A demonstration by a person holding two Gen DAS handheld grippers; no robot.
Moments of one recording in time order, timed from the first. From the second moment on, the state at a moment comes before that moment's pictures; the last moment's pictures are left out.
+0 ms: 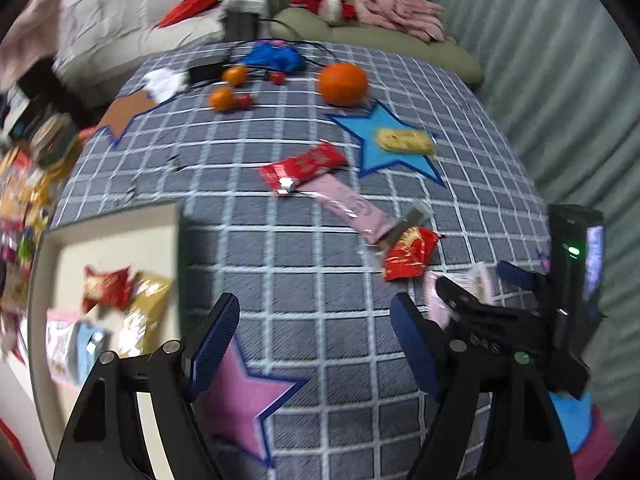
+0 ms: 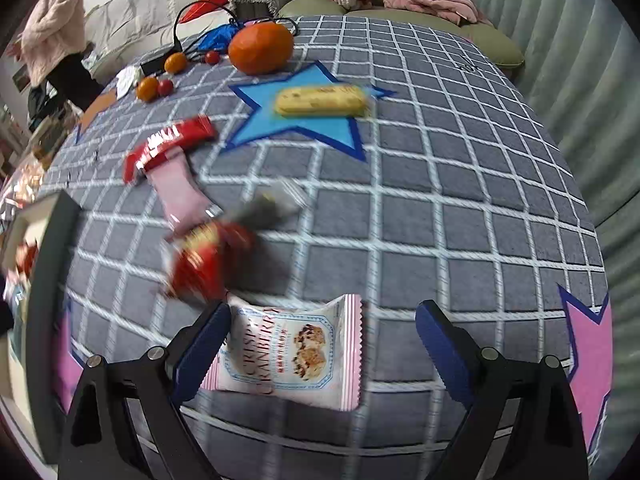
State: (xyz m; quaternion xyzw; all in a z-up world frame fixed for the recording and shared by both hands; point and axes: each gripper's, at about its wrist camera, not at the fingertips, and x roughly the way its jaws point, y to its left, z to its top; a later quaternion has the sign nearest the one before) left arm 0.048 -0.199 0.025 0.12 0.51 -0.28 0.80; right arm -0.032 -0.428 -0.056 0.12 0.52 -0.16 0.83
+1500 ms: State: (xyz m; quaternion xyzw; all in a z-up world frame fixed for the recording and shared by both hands) left arm 0.005 -0.234 -0.046 0.22 0.45 -0.28 0.82; right arm -0.103 -0.485 -0.064 0.15 0.51 -0.24 0.81
